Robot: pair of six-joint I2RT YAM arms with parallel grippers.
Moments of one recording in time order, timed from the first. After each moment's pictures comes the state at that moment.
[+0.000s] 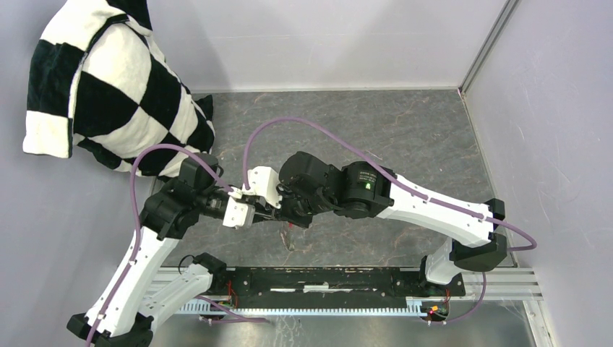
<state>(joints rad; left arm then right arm) -0.47 0.80 1.06 -0.99 1.13 1.02 1.33 1.60 1.89 -1.01 -0.04 -0.12</state>
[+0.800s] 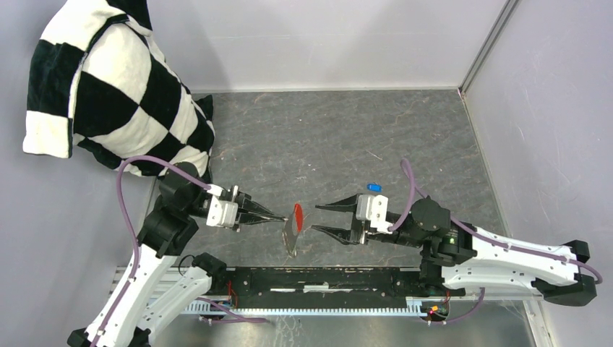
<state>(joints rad) -0.48 0.65 0.90 -0.41 1.26 0.49 1.34 0.77 0.82 0.03 -0.05 -0.22</state>
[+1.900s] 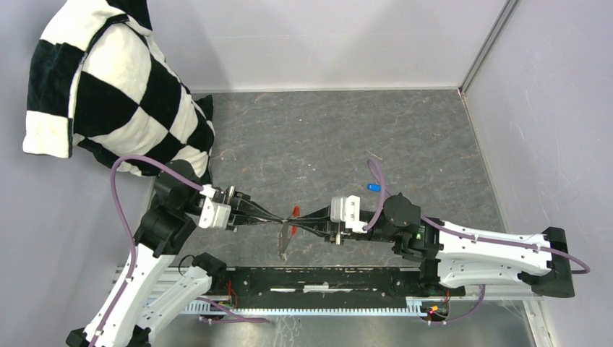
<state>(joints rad) -0.48 0.66 0.95 -0.39 1.34 0.49 1.34 0.97 0.81 0.35 -0.18 -0.21</state>
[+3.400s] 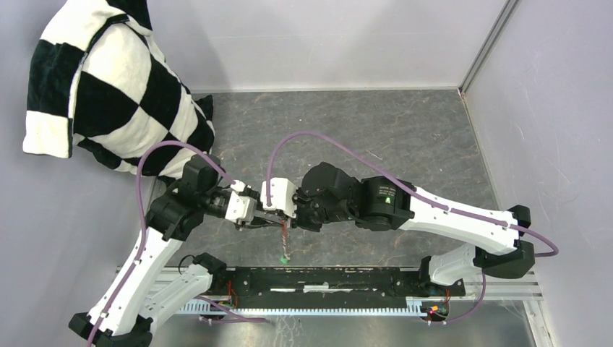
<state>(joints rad) -0.48 0.76 0.99 -0.84 1.17 0.83 1.34 1.41 1.59 -0.77 -0.03 -0.23</state>
